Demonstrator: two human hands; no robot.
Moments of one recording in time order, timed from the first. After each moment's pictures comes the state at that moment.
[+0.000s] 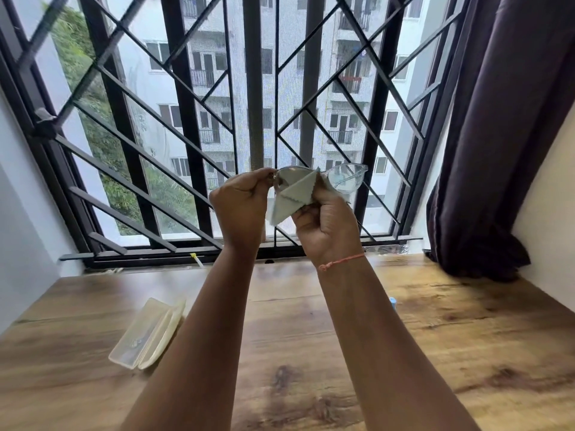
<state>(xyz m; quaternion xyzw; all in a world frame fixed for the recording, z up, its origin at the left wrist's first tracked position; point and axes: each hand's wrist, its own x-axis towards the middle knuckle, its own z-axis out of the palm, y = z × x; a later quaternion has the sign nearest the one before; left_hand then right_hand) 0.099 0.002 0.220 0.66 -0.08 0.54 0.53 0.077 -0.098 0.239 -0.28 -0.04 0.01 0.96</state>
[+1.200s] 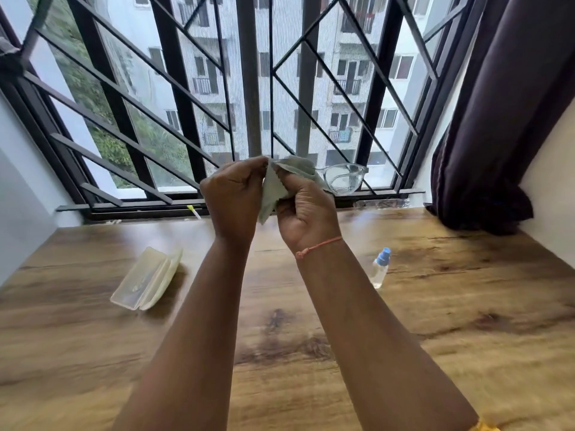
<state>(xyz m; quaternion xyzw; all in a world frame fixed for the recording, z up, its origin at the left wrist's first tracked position) 0.073 -0.005 0.166 0.71 -0.08 0.52 0.47 0.058 -0.087 0.193 -0.29 0.02 0.01 0.96</state>
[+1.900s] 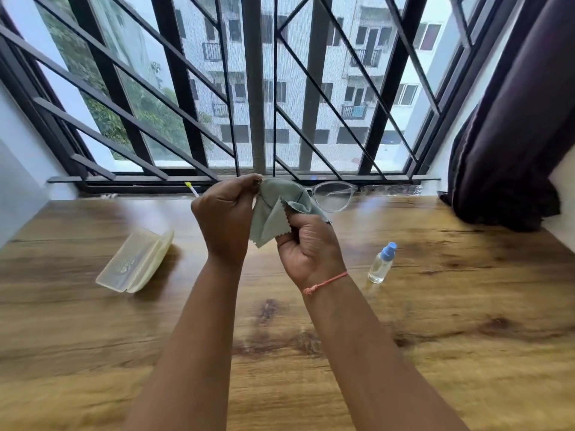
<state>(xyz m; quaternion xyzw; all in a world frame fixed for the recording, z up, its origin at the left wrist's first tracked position) 0.083 -0.008 0.113 0.74 -0.01 0.51 0.44 0.066 -0.109 0.131 -0.27 0.08 0.11 0.95</state>
